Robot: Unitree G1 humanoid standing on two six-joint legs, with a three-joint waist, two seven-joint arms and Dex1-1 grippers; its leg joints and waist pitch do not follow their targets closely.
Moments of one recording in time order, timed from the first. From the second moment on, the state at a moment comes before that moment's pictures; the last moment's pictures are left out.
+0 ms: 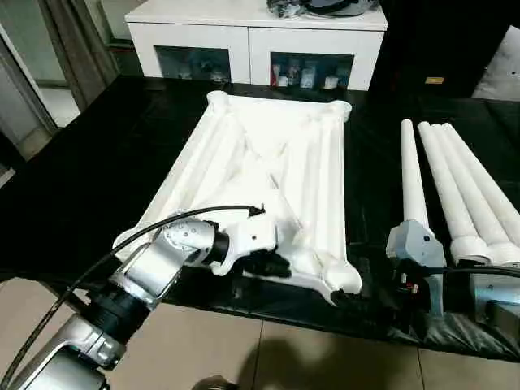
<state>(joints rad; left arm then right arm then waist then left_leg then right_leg) -0.53 0.41 -0.49 0.24 -0.05 0.24 -1.11 0.01 -0.80 0.04 -0.52 0.42 0.66 0.89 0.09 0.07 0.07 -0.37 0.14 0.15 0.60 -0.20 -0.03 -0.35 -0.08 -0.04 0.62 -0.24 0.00</state>
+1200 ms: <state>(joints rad) -0.39 0.25 -0.15 -0.02 -0.18 0.34 -0.73 -0.09 -0.48 -0.03 -0.40 0.30 0.62 0.43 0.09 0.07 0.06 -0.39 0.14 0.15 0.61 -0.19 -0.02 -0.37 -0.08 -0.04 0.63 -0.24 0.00</state>
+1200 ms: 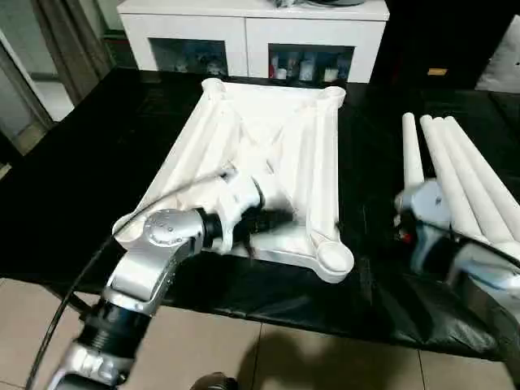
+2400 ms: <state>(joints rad) -0.11 0.14 0.00 -0.32 -0.06 0.46 -0.27 -0.14 -0.22 -0.01 -0.38 0.23 0.71 0.16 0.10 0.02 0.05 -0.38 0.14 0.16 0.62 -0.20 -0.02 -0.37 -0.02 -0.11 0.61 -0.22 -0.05</state>
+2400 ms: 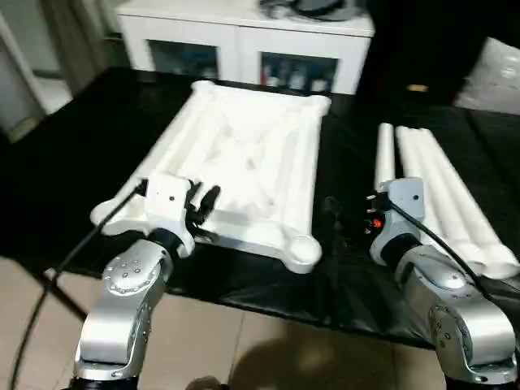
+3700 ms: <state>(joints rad) -0.24 0.37 -0.16 -0.30 -0.23 0.55 -0.67 -0.84 -0.27 -0.21 0.82 0.16 0.76 0.03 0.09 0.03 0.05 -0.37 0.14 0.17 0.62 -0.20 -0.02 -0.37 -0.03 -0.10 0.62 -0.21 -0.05</state>
